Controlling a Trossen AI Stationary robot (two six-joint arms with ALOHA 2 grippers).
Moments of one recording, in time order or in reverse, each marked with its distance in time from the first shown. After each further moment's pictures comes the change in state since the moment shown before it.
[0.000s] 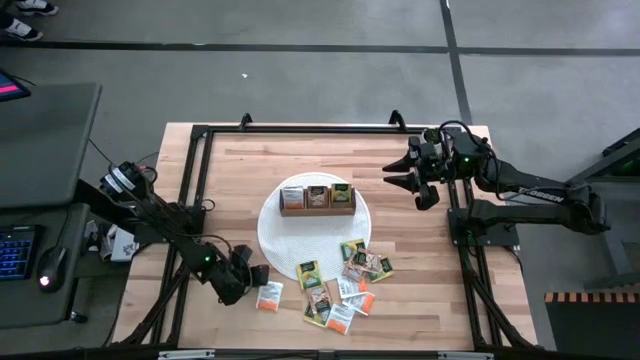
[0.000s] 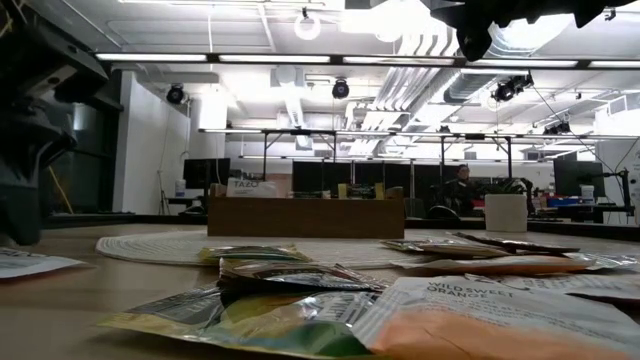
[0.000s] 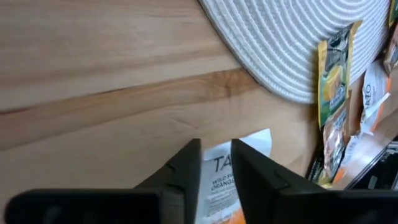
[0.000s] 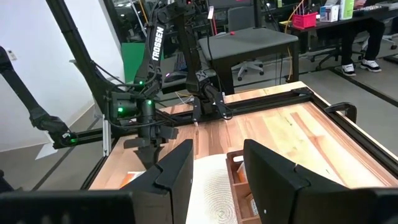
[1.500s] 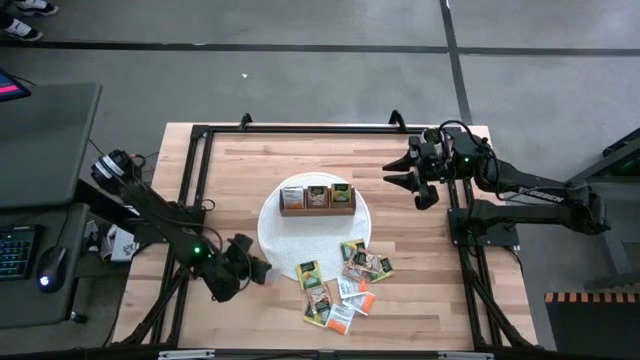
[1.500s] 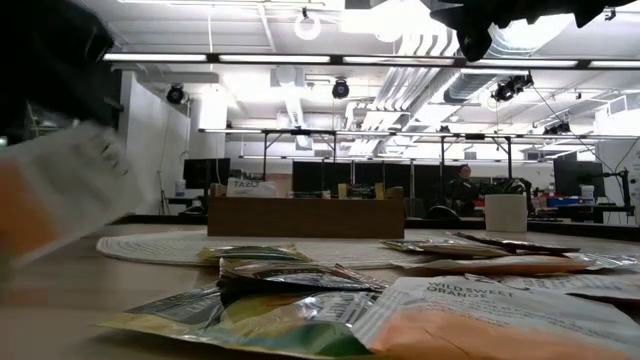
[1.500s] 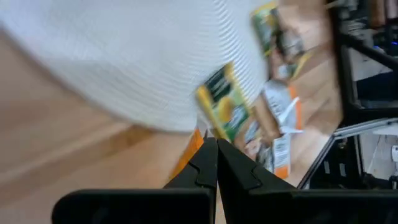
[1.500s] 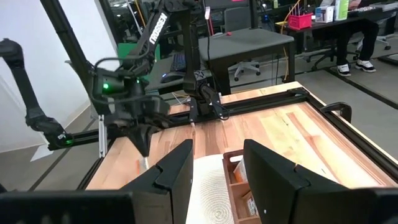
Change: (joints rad) left arm 0.000 -0.191 0.137 -0.227 -0.237 0.329; right arm 0.000 0.000 0.000 0.000 0.015 -0.001
